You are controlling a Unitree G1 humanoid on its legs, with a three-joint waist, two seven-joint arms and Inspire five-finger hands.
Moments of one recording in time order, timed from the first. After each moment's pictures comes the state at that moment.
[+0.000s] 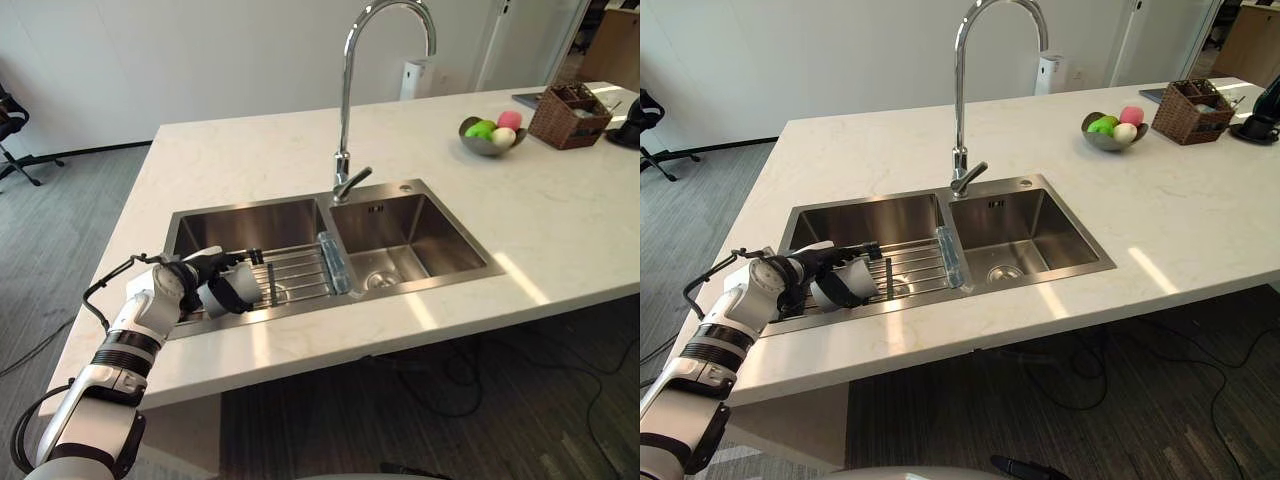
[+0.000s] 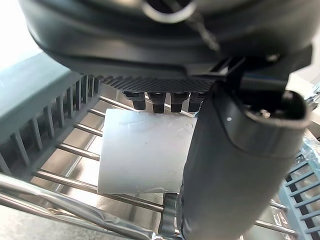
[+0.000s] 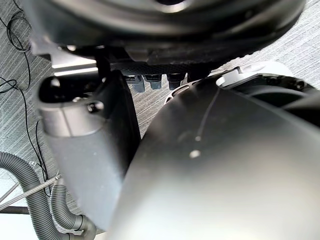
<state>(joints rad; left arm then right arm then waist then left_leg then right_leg) -0.50 0.60 -0.20 0.49 0.47 0.30 -0.56 0.20 -0.16 -0.11 0.92 0.24 0.33 0.26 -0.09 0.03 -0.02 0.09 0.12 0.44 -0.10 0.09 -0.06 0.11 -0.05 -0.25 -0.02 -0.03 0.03</state>
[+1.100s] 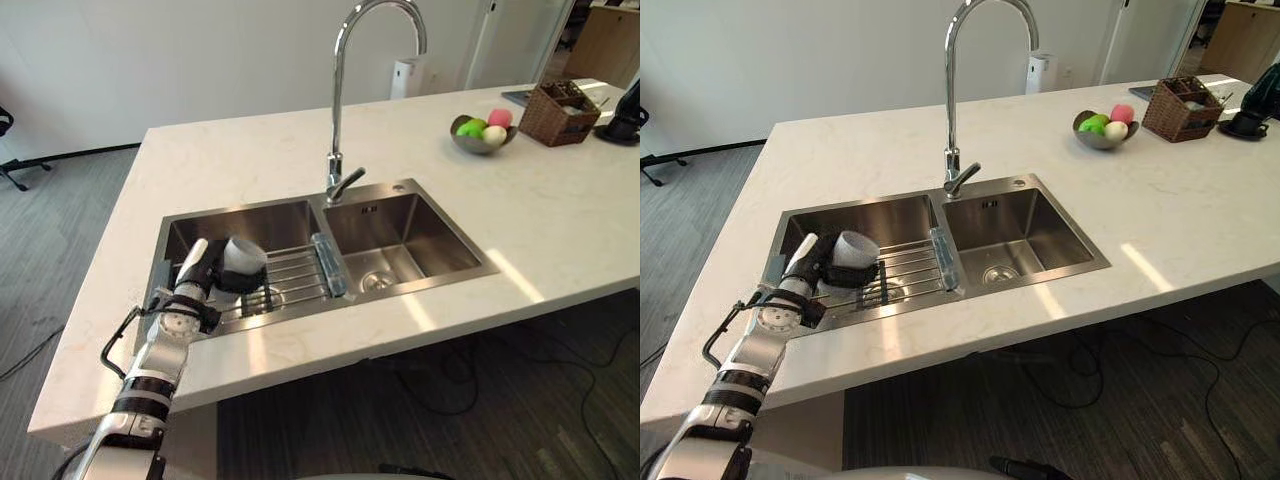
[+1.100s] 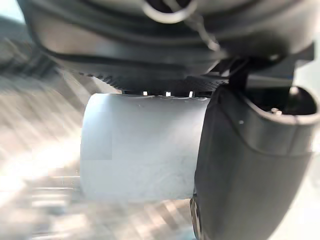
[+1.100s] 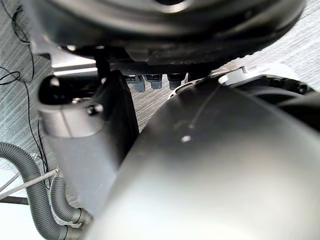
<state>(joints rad) -0.22 0.35 0.03 0.18 0.01 -0.04 0.08 0.23 -0.15 -0.10 0.91 0.20 0.28 0.28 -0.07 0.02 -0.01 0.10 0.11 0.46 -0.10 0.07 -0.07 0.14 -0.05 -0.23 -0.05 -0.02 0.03</state>
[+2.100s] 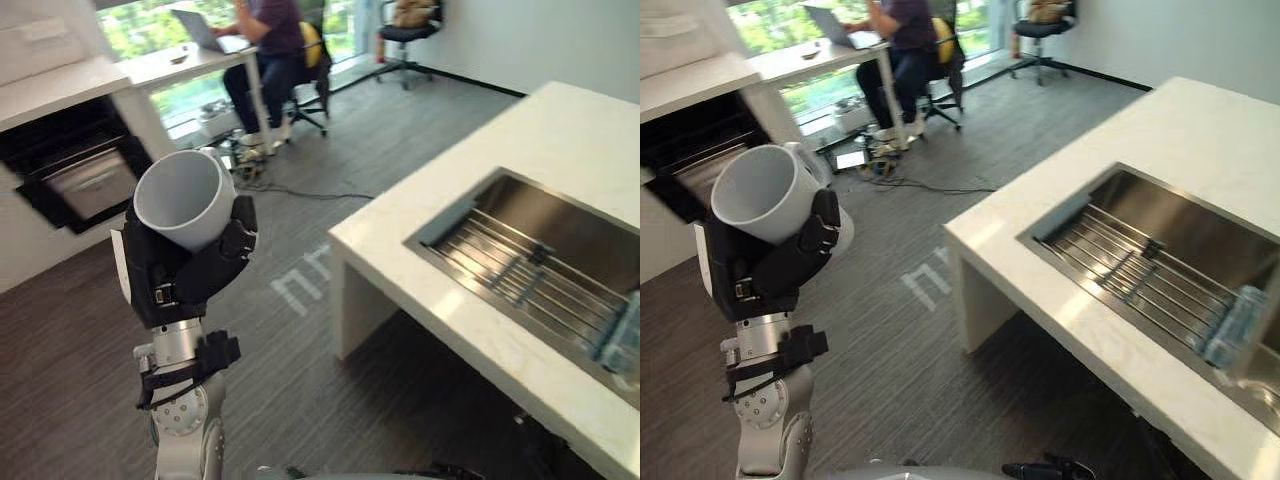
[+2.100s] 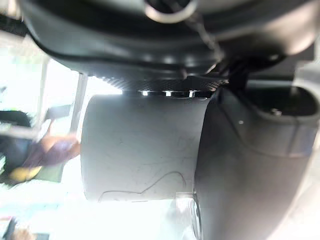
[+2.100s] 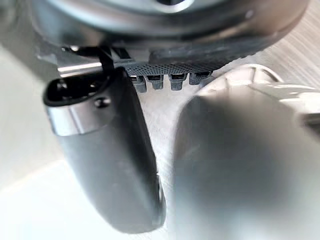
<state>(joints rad) 0.22 0.02 0.00 -0.45 -0.16 -0.45 0.17 0.14 -0.21 -0.10 0.99 0.13 0.23 0.27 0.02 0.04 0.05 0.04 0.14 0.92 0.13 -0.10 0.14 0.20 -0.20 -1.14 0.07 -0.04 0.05</state>
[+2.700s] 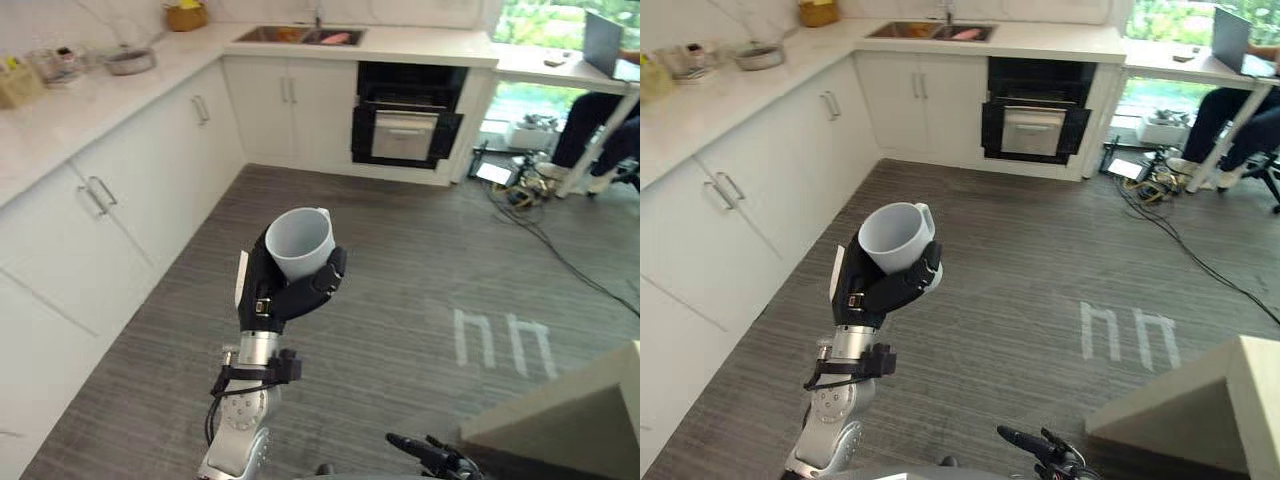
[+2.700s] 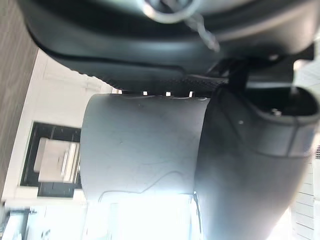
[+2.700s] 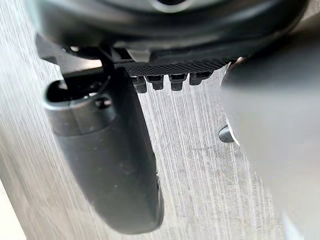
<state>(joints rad) 0.15 0.10 -0.33 -0.12 -0.13 -0.48 0.21 0.15 -0.14 -0.12 0.88 0.35 0.23 0.12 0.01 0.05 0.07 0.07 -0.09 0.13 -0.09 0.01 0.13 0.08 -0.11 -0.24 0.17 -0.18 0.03</state>
